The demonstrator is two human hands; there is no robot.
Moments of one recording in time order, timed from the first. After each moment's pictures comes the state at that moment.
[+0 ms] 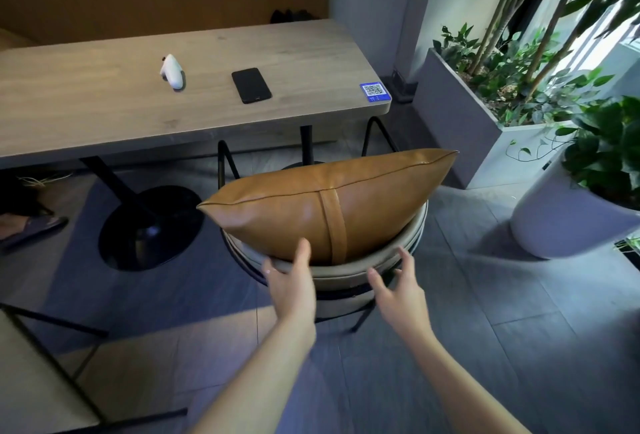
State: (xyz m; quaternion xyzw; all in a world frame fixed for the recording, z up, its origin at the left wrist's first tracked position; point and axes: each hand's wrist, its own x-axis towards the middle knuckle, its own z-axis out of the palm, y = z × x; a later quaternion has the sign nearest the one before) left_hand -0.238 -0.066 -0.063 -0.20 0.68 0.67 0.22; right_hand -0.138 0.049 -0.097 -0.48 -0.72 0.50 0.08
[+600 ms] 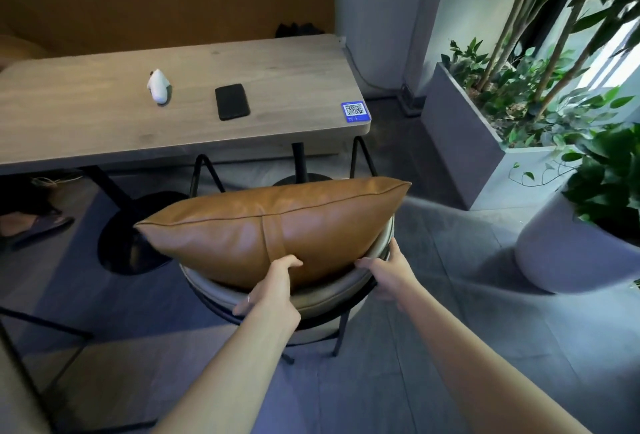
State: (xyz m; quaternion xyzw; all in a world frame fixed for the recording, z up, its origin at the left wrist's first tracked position) left_hand -0.257 0.029 -0.078 -0.37 0.60 0.65 0.28; right_hand -0.181 0.202 -0.111 -0.49 -0.61 0.62 -0.05
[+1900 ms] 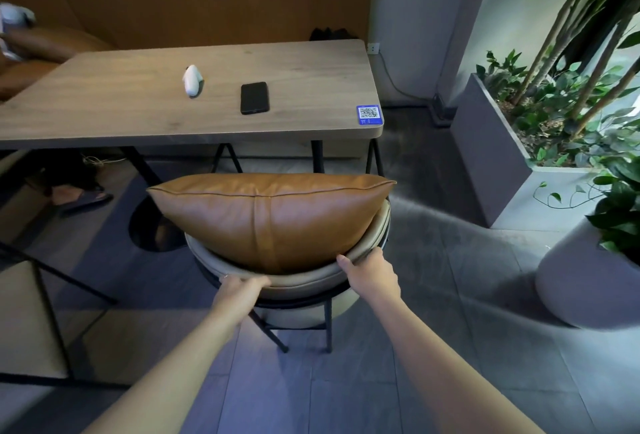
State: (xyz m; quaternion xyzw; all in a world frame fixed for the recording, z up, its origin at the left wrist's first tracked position) left_hand -0.233 -0.026 -0.081 -0.19 0.82 0.46 0.26; right_hand -0.170 0.190 -0.091 -0.42 -0.79 0.44 -0.11
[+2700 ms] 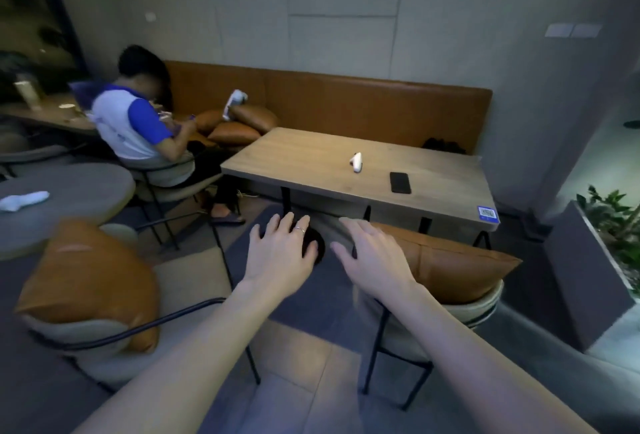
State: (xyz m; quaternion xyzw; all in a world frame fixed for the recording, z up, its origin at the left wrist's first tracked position) left_hand -0.116 -0.319 0.185 0.10 0.98 0.07 -0.13; right_hand -0.102 -0.145 0.181 0.08 -0.97 0.17 0.15
